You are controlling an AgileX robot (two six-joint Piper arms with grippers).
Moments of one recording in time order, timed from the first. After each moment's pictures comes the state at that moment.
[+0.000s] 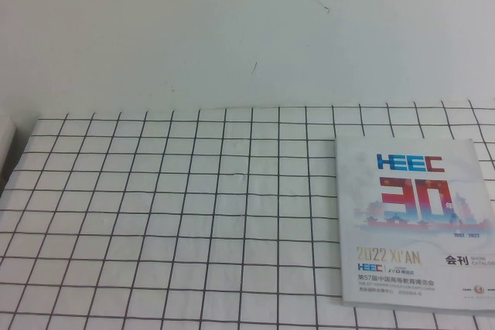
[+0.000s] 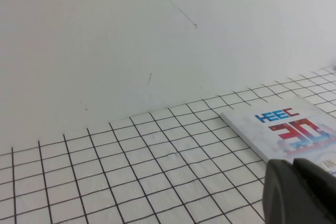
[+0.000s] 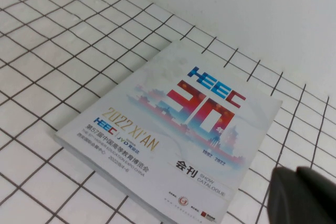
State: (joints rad) right arm 0.24 0.28 -0.47 0.10 0.74 -0.43; left arm -0.32 0.05 -0.51 -0.29 0.66 0.14
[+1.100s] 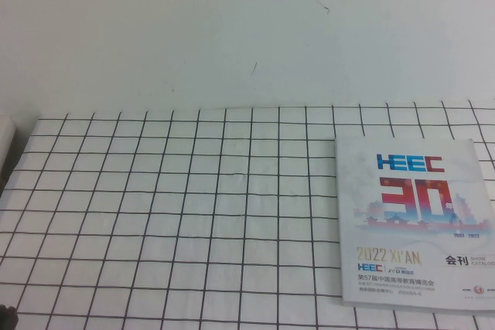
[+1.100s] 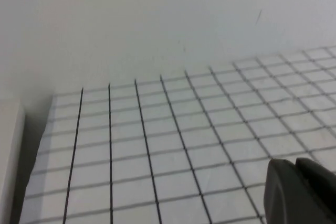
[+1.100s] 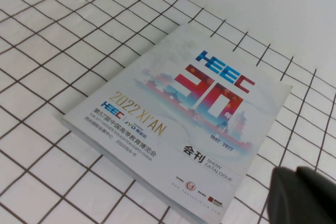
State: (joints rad) right arm 0.24 0.28 -0.47 0.10 0.77 -0.43; left arm -0.21 0.03 -0.04 -0.06 0.23 0.04
